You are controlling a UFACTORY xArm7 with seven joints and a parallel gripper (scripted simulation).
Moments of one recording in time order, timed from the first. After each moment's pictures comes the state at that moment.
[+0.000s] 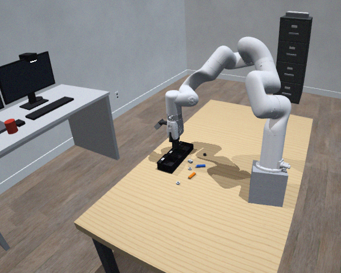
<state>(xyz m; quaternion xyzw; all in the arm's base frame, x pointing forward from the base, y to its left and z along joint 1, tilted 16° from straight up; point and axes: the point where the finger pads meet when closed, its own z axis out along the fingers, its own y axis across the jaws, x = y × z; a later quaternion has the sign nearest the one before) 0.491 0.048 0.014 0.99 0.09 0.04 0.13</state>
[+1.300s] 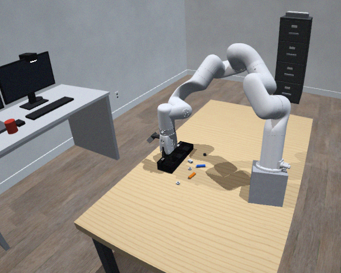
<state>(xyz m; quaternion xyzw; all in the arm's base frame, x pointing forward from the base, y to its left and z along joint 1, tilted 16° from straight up) 0.475 0.117 -0.043 0.99 0.09 0.04 0.13</state>
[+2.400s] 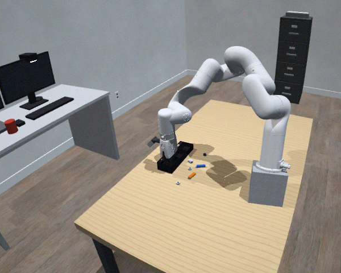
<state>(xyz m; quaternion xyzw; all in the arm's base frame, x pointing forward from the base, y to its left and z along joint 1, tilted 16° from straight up) 0.478 0.111 -0.066 0.99 0.09 0.04 0.13</state>
